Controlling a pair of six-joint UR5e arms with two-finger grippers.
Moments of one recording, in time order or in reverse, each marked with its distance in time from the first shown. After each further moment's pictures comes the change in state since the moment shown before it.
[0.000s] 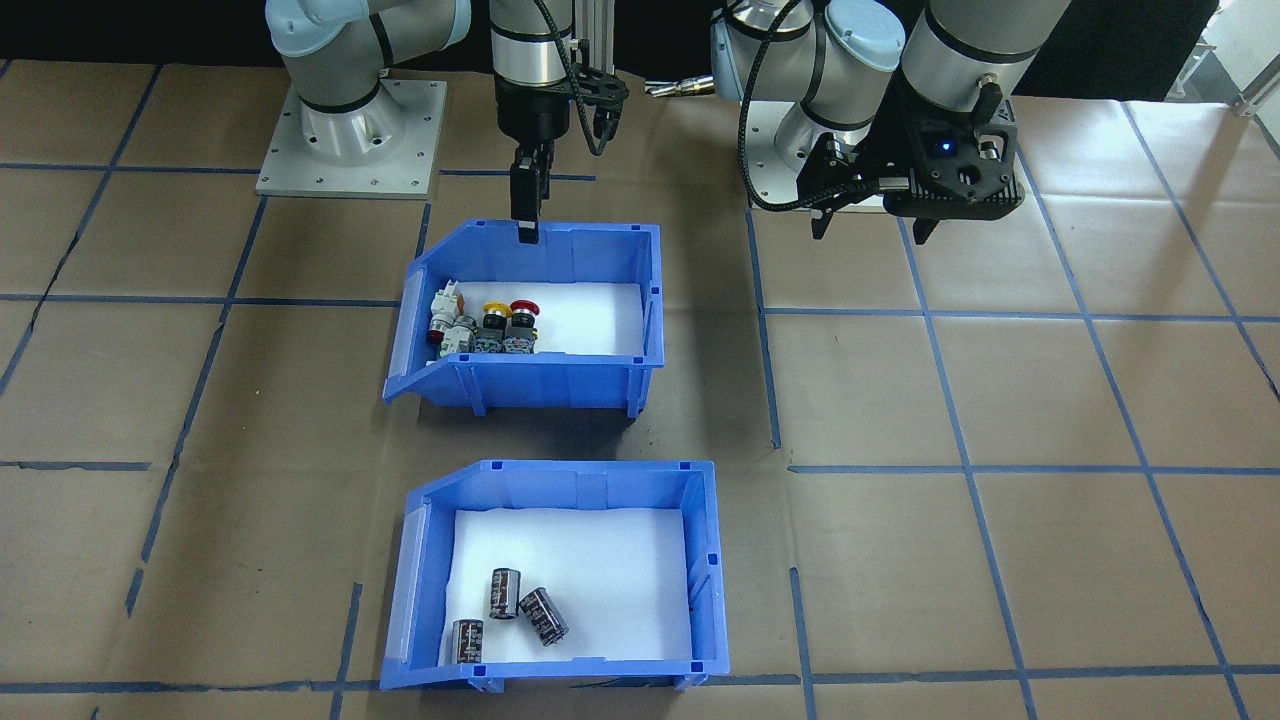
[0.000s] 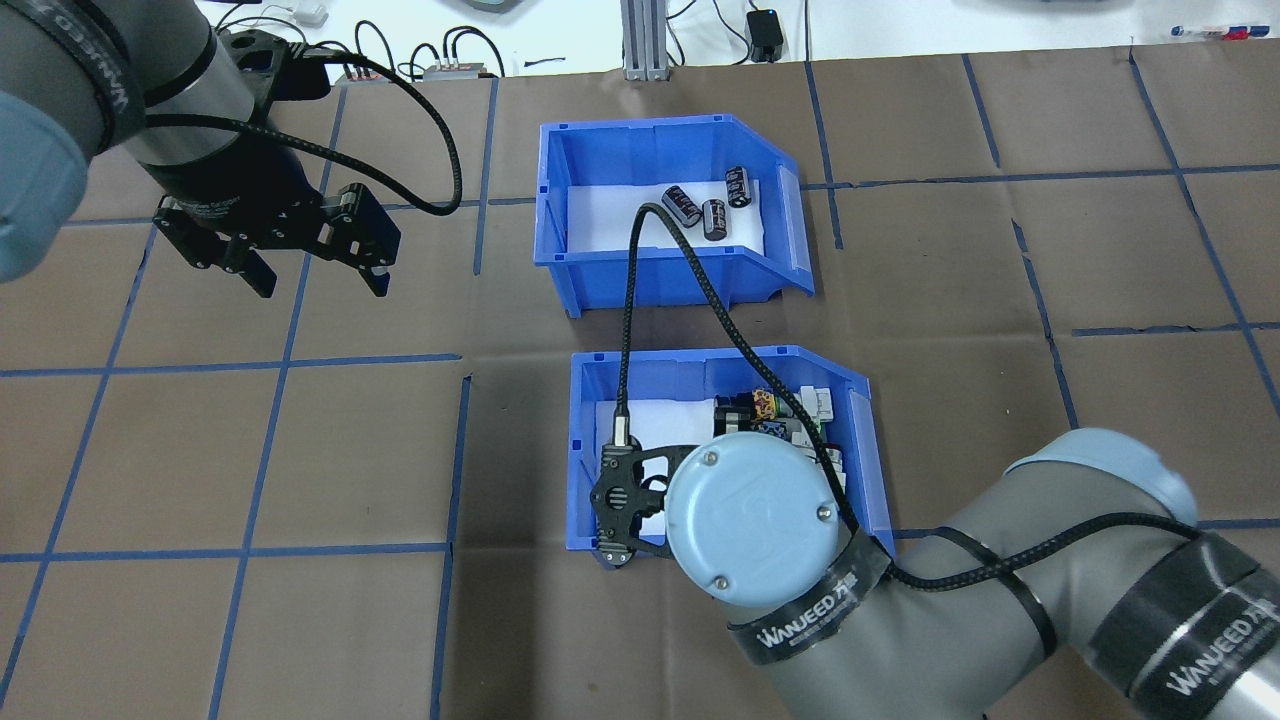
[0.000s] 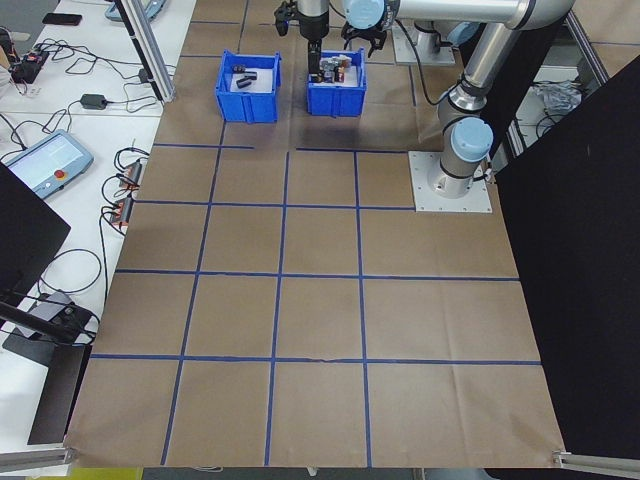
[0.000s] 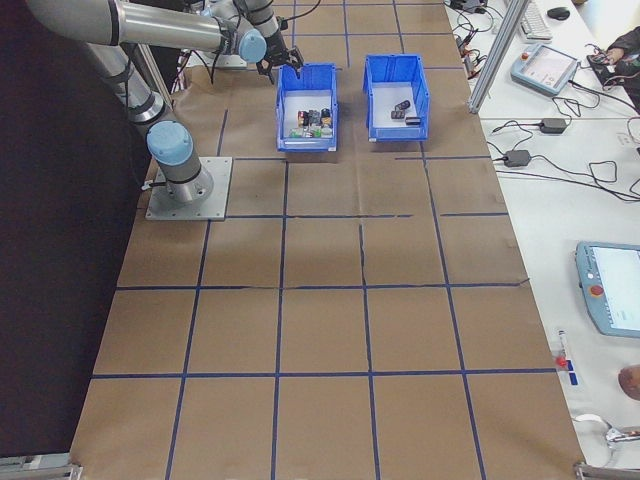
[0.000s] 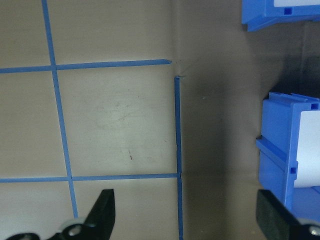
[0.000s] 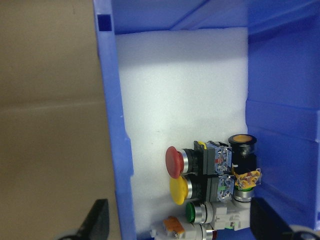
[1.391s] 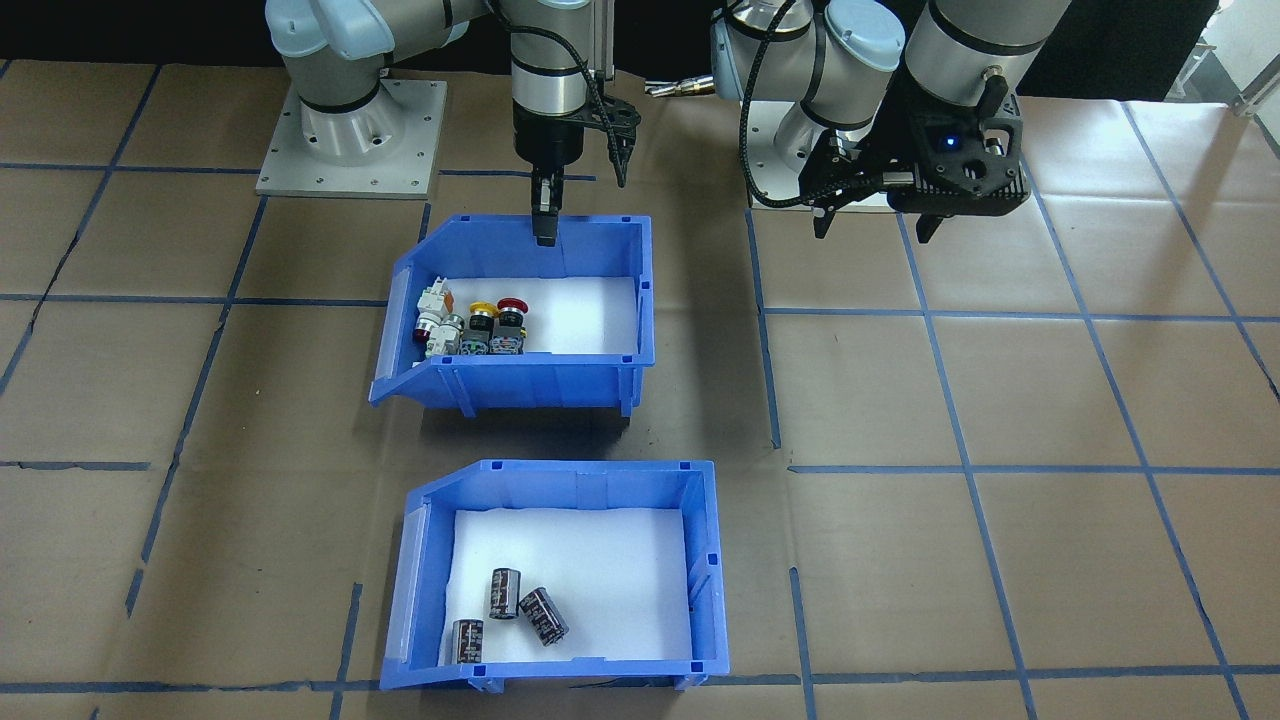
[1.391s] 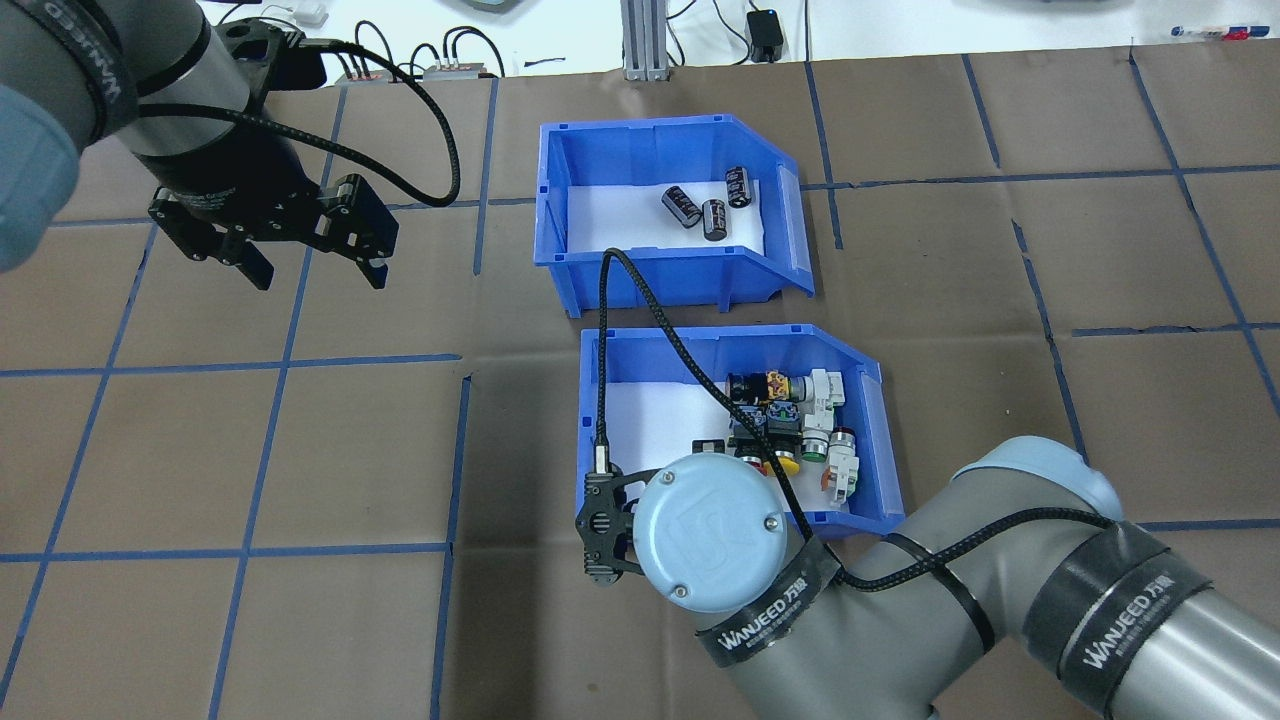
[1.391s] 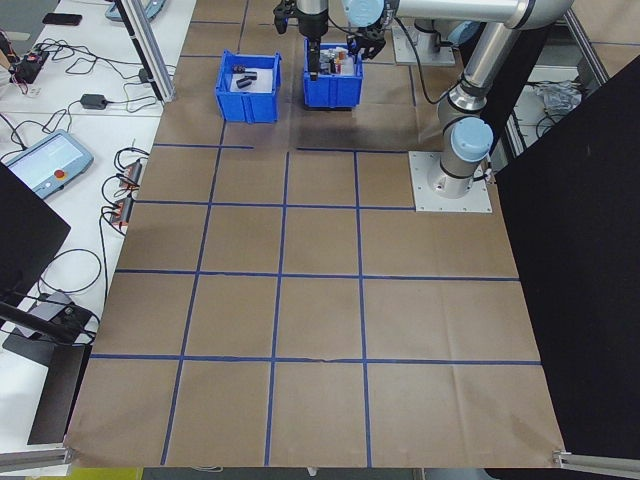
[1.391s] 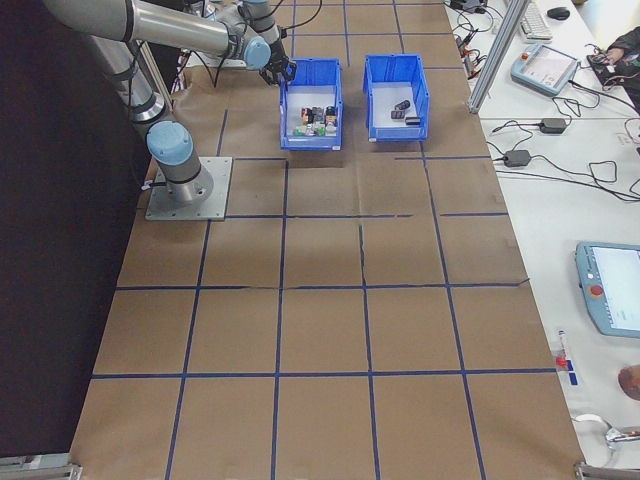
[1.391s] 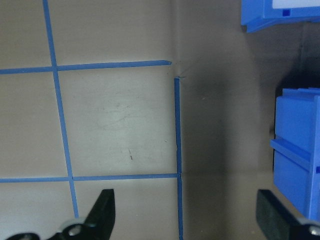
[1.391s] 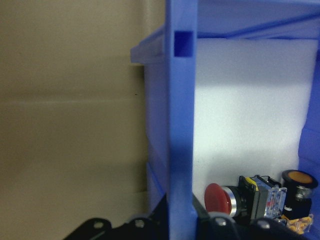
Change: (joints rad) left arm -0.001 -0.002 0.012 0.000 0.000 -0.001; right arm 0.059 0.092 0.046 -0.105 -0.022 -0.017
